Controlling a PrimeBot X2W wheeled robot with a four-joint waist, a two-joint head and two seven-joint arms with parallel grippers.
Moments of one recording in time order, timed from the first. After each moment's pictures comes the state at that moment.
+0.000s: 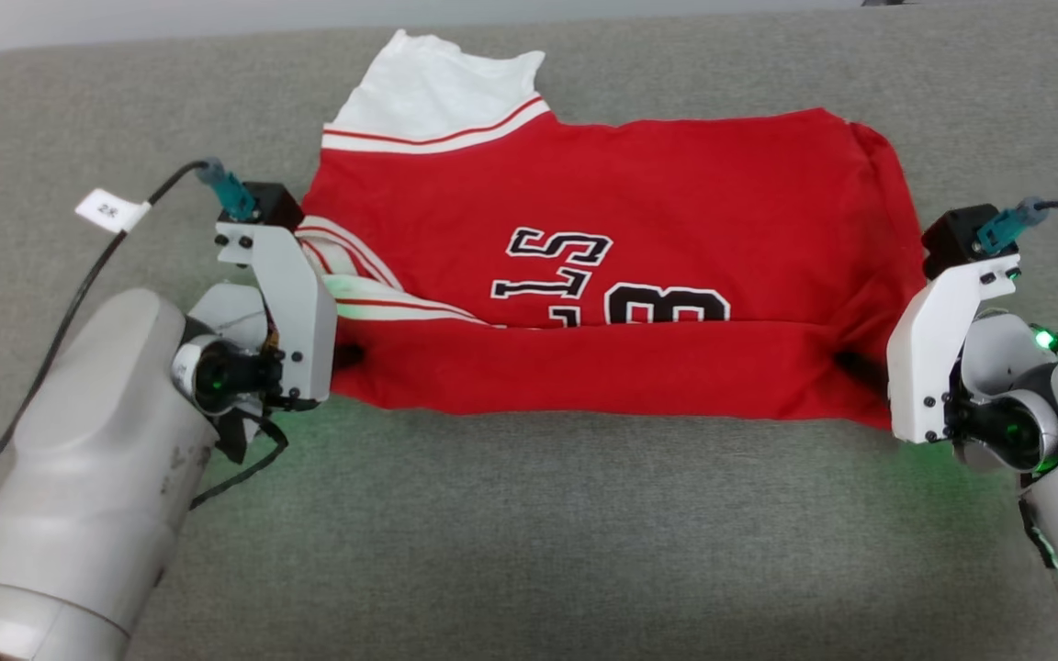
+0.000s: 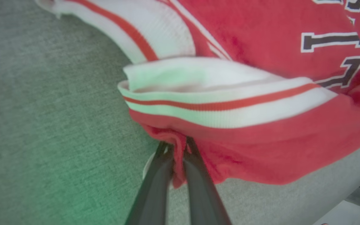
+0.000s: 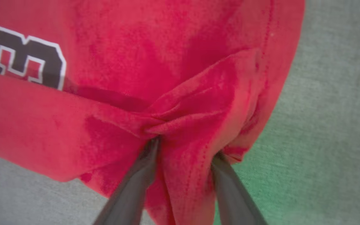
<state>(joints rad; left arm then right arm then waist) -0.93 0.39 -0.57 0.78 -0.88 -0.13 0.84 -0.68 -0.34 0.31 0.47 0.58 0.13 0.81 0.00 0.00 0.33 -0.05</state>
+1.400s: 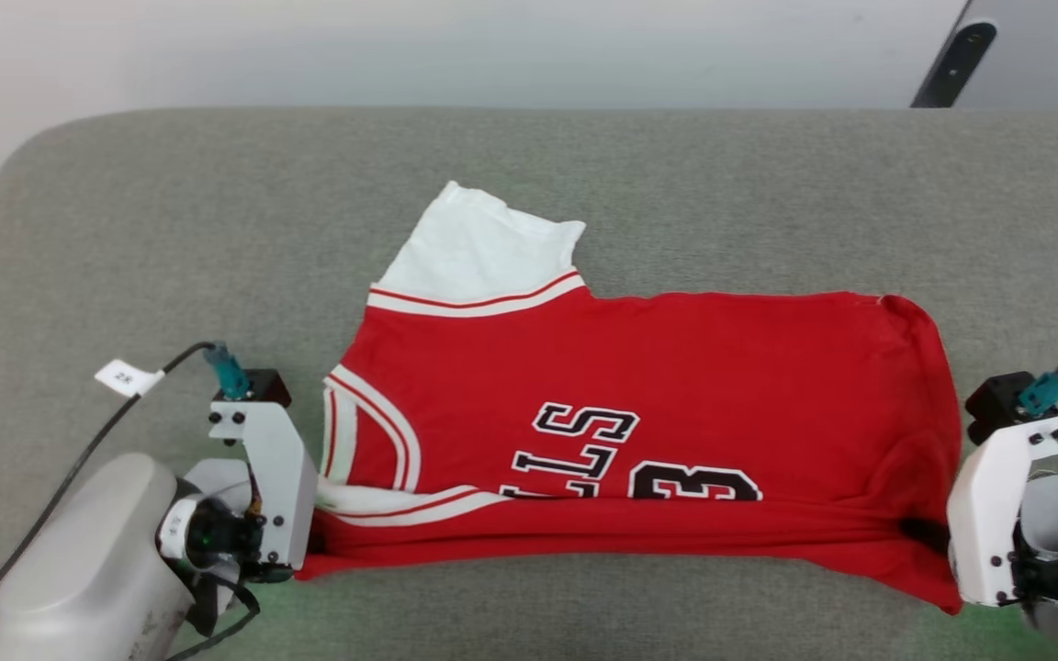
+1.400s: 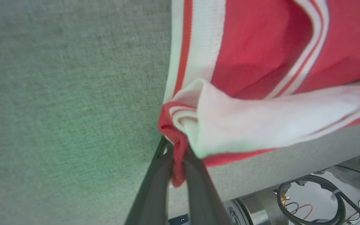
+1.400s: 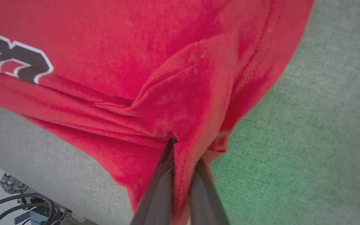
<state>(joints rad) -0.61 0.52 -0.60 0.53 -0.94 0.03 0.99 -0.36 -0.49 0.28 0.29 0.71 0.13 0.91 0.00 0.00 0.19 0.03</state>
